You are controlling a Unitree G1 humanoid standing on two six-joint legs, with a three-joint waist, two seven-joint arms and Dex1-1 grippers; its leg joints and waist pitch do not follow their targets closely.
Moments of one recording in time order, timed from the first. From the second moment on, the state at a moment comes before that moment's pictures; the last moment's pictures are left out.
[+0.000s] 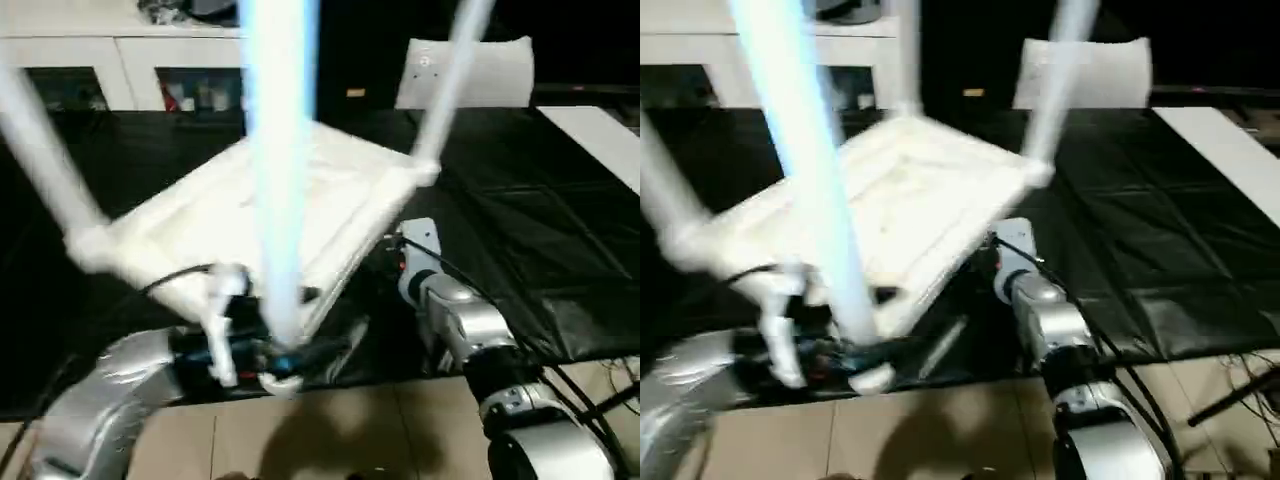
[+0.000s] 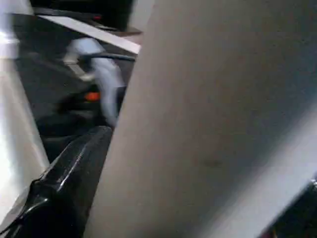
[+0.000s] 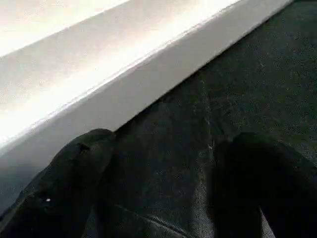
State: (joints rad) left arm -0.06 0.40 -0.12 -0.39 -0.60 0.61 -0.89; right arm -0.61 -0.08 0.05 0.77 0.10 0.29 0.20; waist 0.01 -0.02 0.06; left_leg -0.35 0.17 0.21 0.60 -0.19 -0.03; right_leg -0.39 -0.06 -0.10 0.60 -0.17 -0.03
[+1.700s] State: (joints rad) left arm -0.53 0.42 -0.40 0.45 -0.14 0.09 -1.16; right arm -0.15 -0.58 0.05 -0.06 0.32 0.37 0.91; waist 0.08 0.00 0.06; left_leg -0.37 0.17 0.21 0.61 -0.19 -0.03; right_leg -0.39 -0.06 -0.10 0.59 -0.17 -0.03
